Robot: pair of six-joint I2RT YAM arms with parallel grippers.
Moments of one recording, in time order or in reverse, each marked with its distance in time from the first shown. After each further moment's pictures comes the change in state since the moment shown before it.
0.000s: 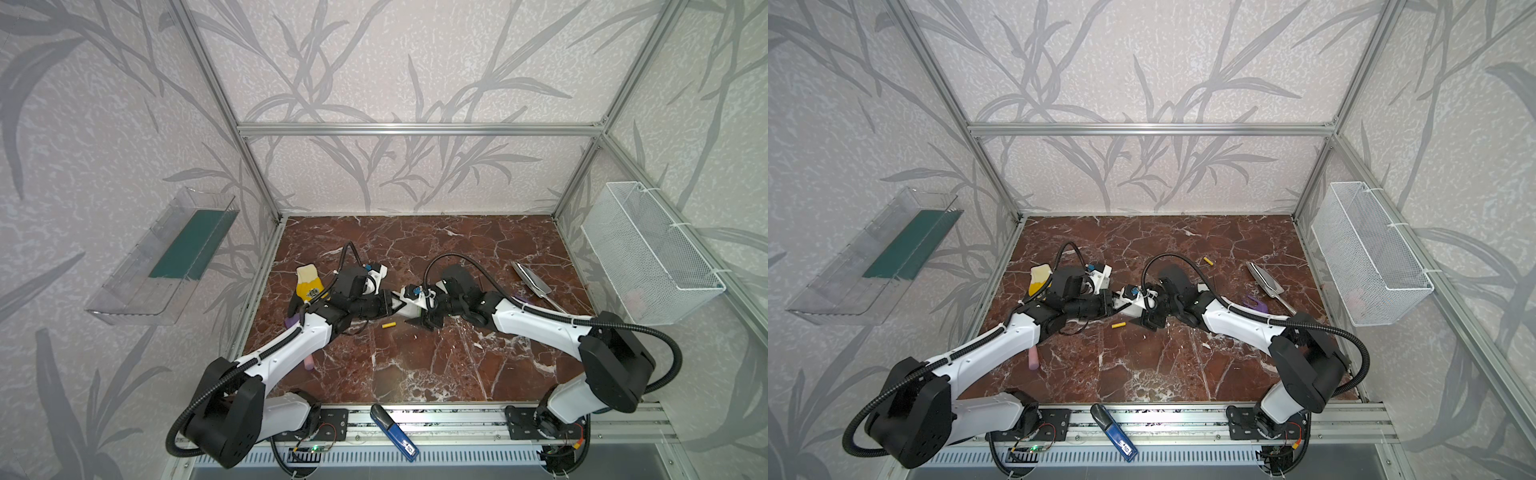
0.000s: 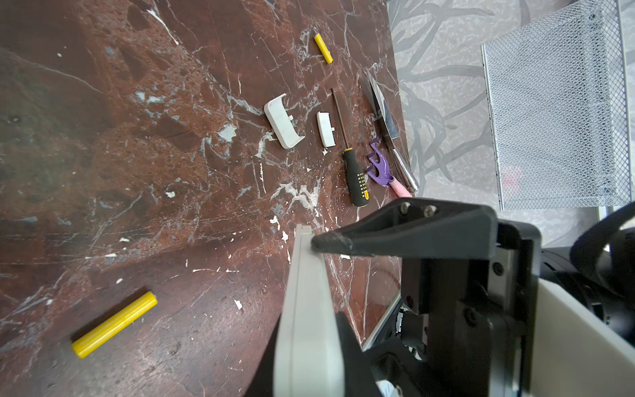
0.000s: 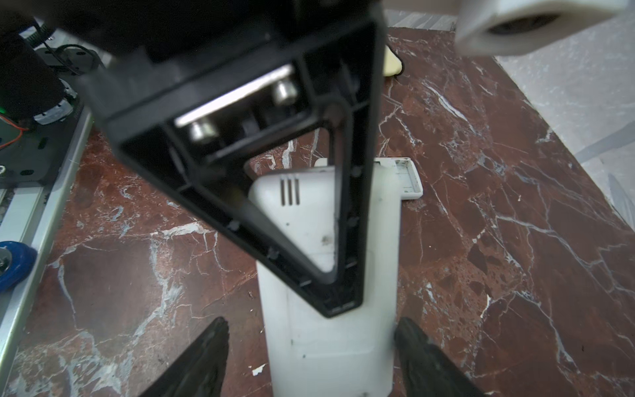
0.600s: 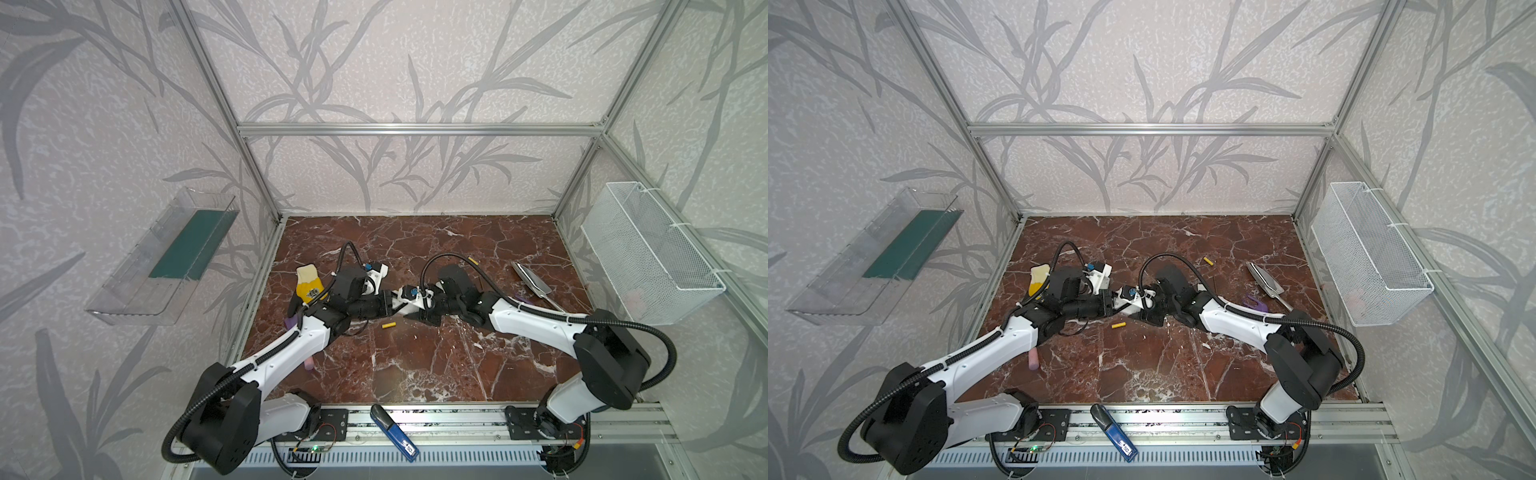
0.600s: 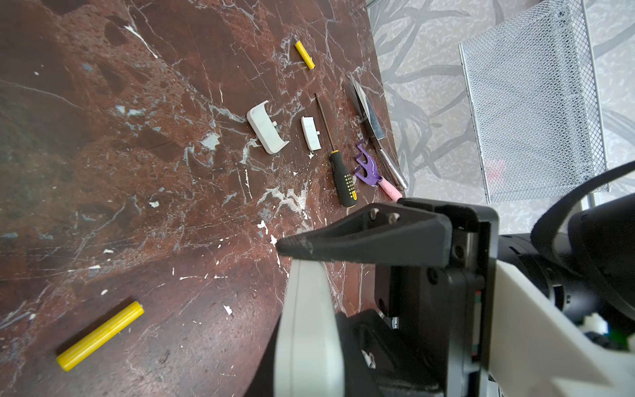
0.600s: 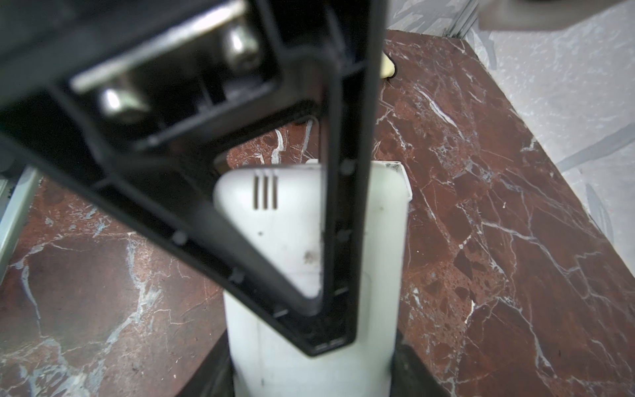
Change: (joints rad) left arm -0.003 -0.024 -0.014 0.026 0.010 0.000; right arm 0.004 0.013 0.005 0.019 0.027 -0.037
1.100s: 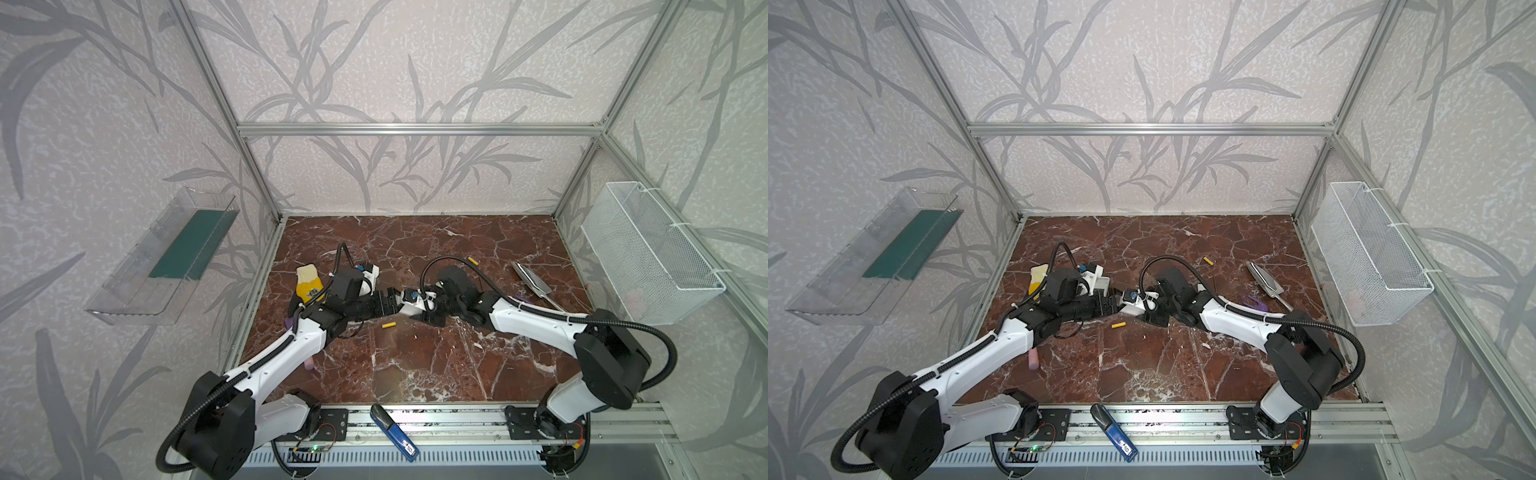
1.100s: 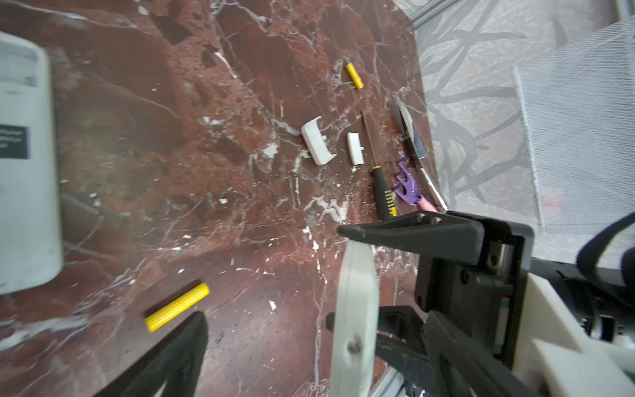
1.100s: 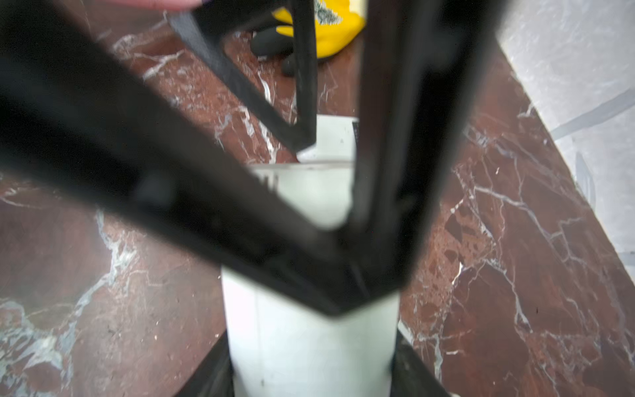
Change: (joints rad) left arm 0.013 -0.063 0.005 -0.153 -0.190 0.038; right arm -0.013 0.000 0.001 -0.104 0.099 -0.081
